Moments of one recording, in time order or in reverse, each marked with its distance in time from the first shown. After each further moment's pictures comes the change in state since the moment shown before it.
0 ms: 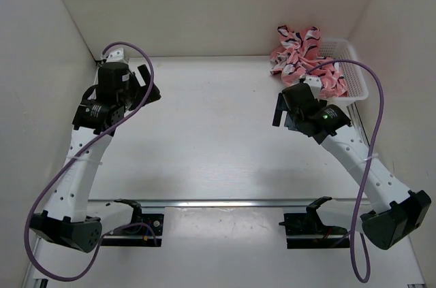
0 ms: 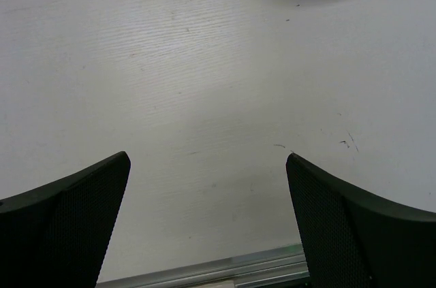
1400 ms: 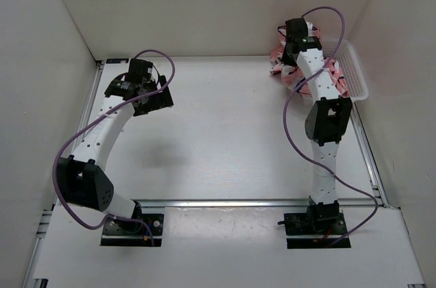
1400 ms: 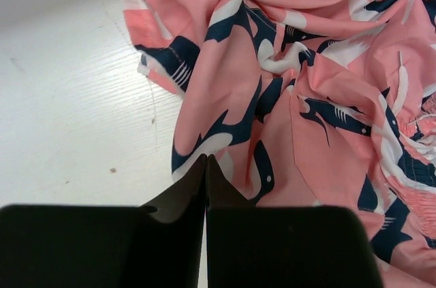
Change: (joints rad) left arm 0.011 0.321 -0.023 -0.027 0.089 0.019; right arm -0.374 1.155 1.160 0.064 -0.164 -0.206
